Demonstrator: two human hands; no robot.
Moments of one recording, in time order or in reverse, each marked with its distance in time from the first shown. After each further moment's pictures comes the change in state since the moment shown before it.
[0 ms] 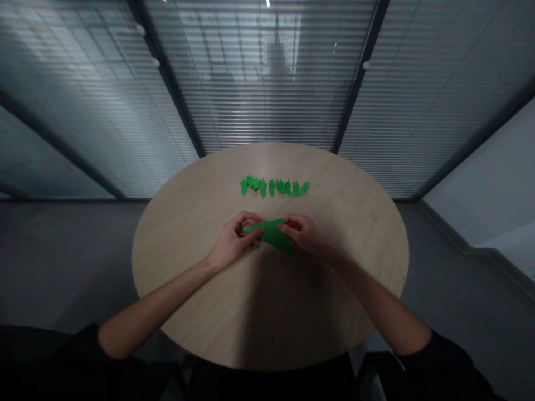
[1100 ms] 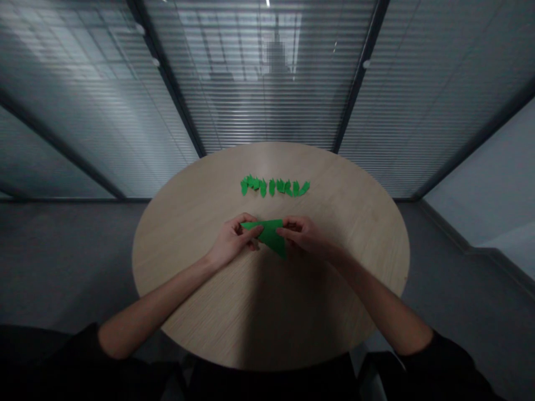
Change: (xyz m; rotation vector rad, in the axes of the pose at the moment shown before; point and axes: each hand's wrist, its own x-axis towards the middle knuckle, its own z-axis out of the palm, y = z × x) left_hand 0.003 -0.001 -0.005 -0.013 -0.032 -0.115; right_hand -0.003 -0.001 -0.003 0.038 -0.101 0.047
